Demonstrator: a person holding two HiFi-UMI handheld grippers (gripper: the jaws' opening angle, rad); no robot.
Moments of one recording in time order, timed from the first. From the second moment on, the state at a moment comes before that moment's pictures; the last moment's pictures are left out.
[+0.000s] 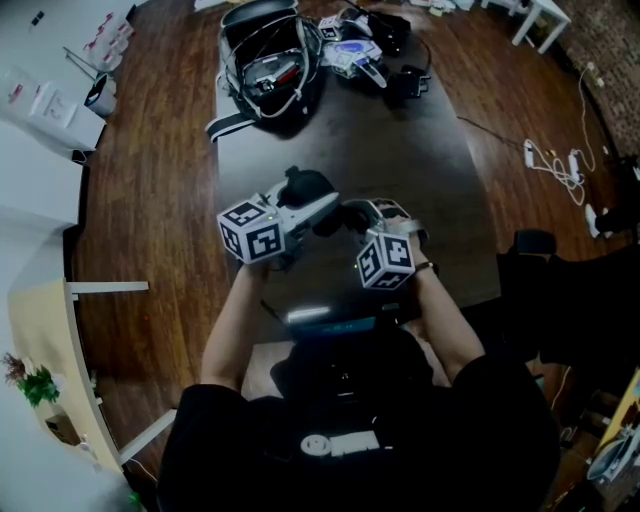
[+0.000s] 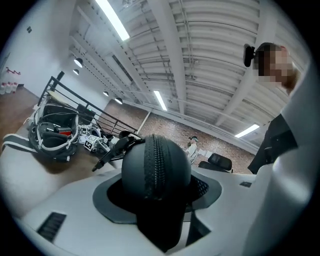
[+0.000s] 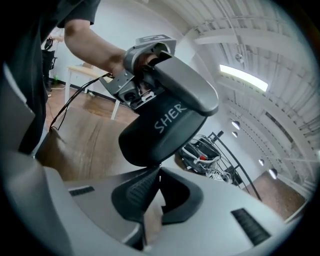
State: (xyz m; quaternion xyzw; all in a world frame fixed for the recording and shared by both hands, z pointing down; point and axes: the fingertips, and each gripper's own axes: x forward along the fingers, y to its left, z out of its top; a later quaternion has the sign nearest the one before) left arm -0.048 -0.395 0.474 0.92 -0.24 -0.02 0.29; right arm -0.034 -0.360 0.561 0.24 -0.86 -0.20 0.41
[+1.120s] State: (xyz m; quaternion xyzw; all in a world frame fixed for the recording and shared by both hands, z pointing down) left arm -0.004 -0.337 0.542 0.93 -0.11 0.20 0.28; right arm -0.026 -0.361 0.508 0.21 -0.82 -0.37 0.39
